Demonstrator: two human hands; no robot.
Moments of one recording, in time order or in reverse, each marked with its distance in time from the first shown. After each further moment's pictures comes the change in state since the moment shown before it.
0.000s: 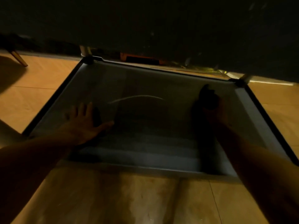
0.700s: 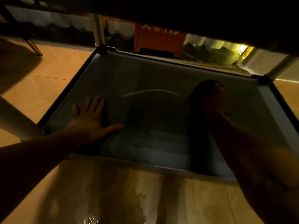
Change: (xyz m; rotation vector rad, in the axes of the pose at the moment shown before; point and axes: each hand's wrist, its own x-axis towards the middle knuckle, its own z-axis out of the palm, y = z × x) left_hand 0.009 -0.036 0.023 0.143 0.045 0.093; right_hand 0.048 -0.028 0.074 -0.318 0.044 0.152
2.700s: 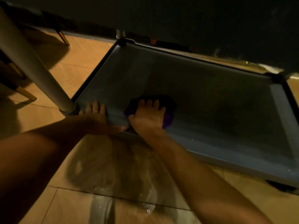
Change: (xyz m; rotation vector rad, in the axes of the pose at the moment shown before) left_hand -0.081 -0.002 -0.024 0.008 -0.339 -0.283; right_hand -0.258 -0.141 0.019 -0.391 -0.526 -0.524
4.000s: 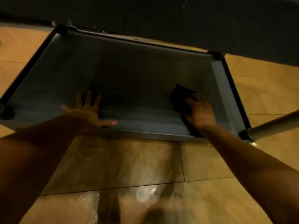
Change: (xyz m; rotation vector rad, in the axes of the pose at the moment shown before) left_hand -0.012 0.131 0.021 0.123 0.031 0.213; right_hand -0.084 0.338 -0.041 -0.024 0.191 0.103
